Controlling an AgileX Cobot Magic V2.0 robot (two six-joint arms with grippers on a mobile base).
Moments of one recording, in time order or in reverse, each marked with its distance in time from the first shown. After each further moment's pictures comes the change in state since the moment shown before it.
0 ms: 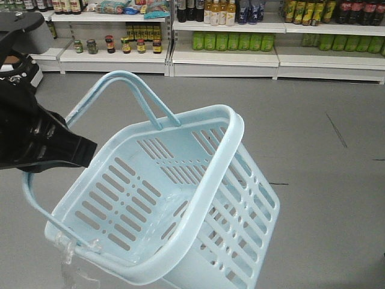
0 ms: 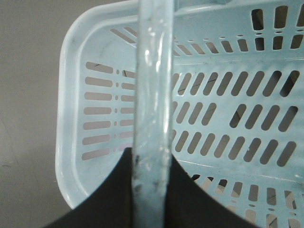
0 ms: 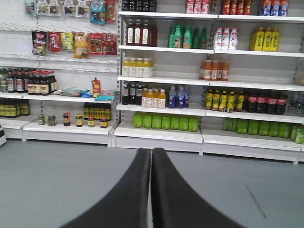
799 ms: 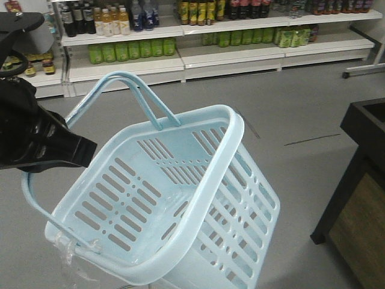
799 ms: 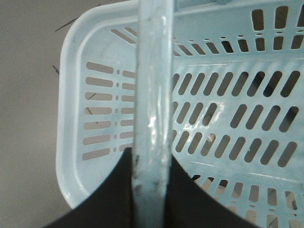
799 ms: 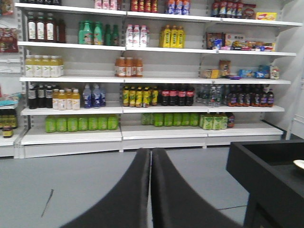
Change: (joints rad) left arm 0.000 0.000 0.000 0.000 0.000 0.000; right arm 0.000 0.000 0.000 0.000 0.000 0.000
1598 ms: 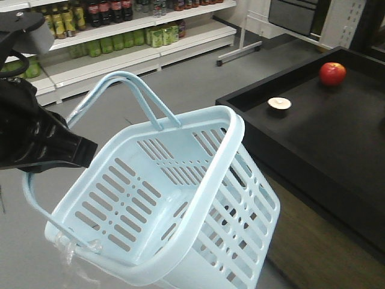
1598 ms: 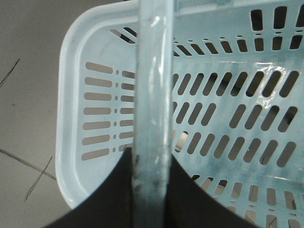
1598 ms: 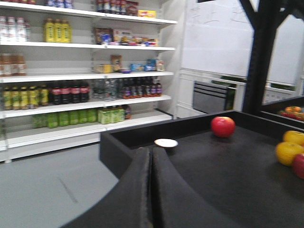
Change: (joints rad) left arm 0.000 0.000 0.000 0.000 0.000 0.000; right arm 0.000 0.000 0.000 0.000 0.000 0.000
